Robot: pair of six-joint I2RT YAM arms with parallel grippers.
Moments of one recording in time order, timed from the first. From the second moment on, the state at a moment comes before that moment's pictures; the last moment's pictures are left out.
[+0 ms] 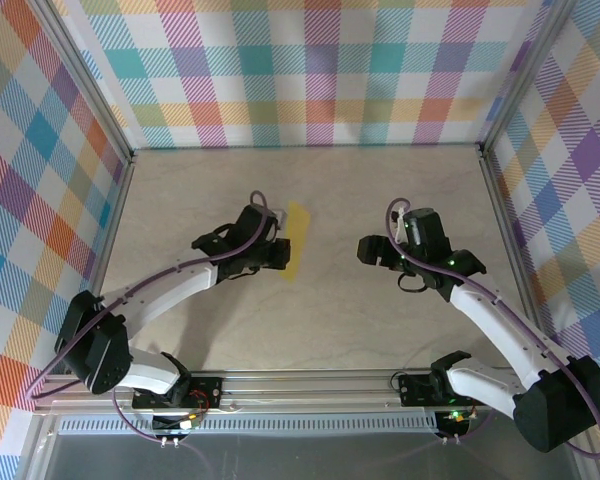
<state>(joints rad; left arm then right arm) -0.69 1.42 1.05 -0.54 -0.03 -0.46 0.43 1.05 0.84 -0.58 -0.12 0.47</state>
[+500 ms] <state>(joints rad) -0.80 1.66 1.16 -0.96 -0.64 -0.51 0.43 1.02 0.82 -0.64 0.02 0.44</state>
